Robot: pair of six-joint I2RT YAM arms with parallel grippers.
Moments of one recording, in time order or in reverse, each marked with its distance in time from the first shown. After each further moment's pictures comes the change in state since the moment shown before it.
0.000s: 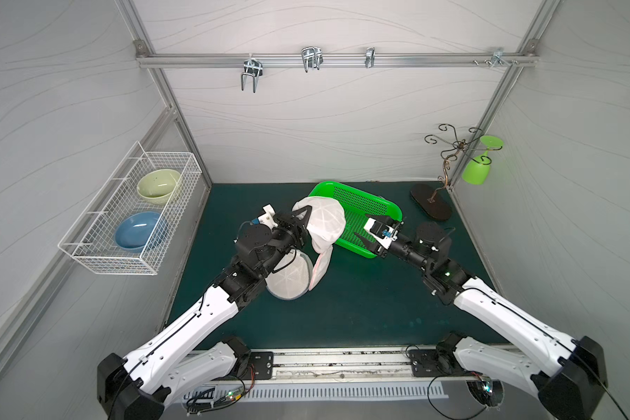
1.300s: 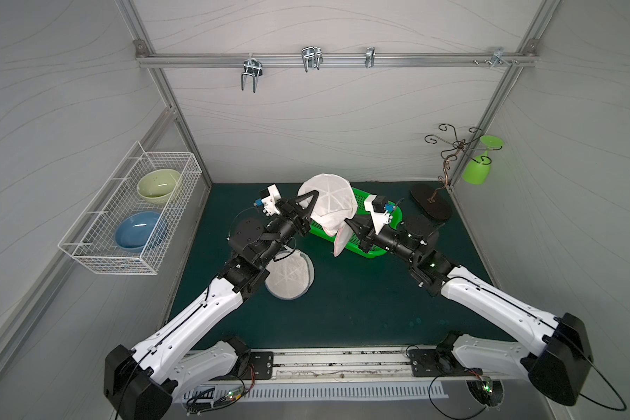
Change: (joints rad) left arm 0.048 0.078 0.040 0.277 0.201 0.107; right arm 0.050 0.105 0.077 0.150 -0.026 0.687
